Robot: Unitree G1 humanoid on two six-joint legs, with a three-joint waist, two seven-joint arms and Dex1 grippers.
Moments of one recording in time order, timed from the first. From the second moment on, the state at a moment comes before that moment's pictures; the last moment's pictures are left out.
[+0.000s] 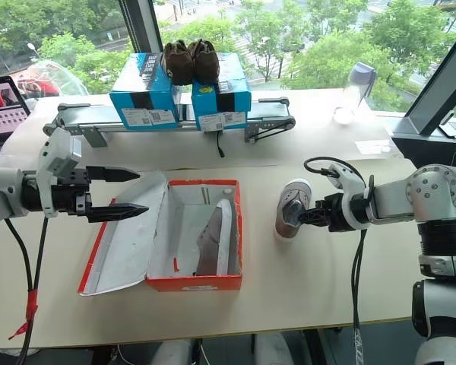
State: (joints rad) left arm -0.47 1.06 0.15 -0.24 -0.69 0.74 -1.14; right arm -0.81 -0.92 0.03 0.20 1.10 1.61 0.25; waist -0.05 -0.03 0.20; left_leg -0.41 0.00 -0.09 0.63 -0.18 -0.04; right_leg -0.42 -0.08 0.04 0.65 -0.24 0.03
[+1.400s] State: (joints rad) left arm -0.53 1.00 0.08 -0.23 -0.63 0.76 -1.15; right arm -1.26 -0.80 0.70 0.30 1.95 1.60 0.32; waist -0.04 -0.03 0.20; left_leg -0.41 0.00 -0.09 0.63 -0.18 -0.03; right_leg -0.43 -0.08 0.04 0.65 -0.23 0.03
